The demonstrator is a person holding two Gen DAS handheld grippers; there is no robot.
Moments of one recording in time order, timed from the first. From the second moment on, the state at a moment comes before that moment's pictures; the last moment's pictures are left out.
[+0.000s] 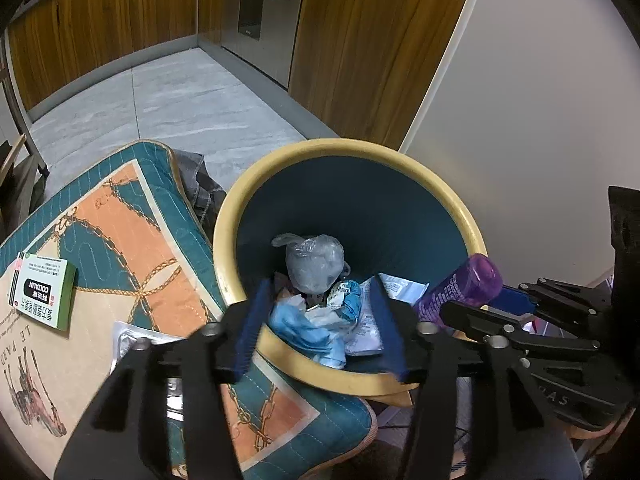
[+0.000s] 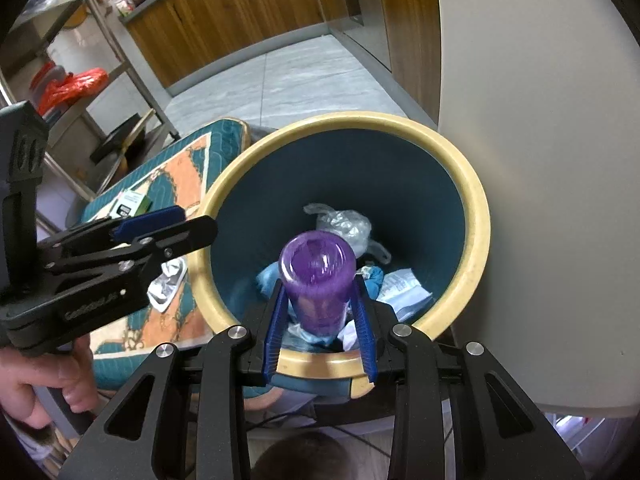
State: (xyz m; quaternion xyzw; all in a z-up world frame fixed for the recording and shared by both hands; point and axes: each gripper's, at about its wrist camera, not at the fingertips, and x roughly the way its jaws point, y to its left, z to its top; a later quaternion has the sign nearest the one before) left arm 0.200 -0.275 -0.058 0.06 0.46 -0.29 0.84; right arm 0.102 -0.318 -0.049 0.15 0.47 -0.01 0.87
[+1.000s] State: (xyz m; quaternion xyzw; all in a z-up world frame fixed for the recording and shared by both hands) left arm 0.186 -0.183 -0.029 0.00 0.43 -0.23 0.87; right arm 0.099 -0.309 -0.018 0.19 0.38 0.04 0.90
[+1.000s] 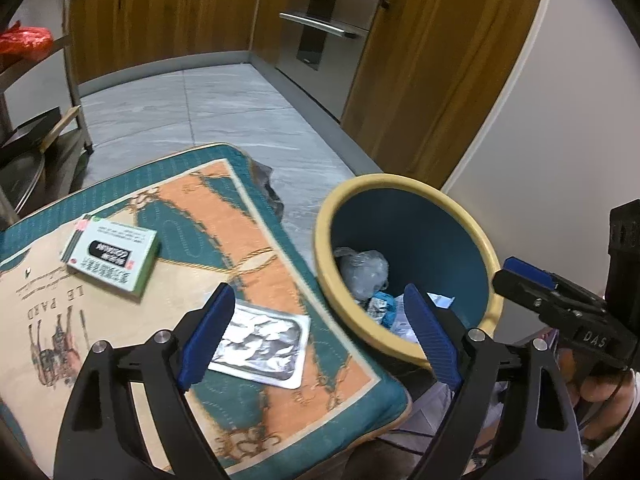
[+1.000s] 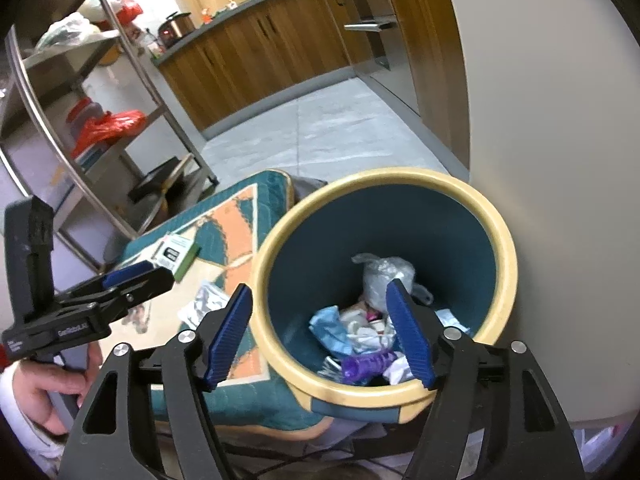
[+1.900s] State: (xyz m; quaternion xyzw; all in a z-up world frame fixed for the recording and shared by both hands) left arm 0.178 -0.048 -0.059 -0.05 0.45 -0.13 0.88; right arm 0.109 -0.260 -0.017 0.14 0.40 0.09 0.90
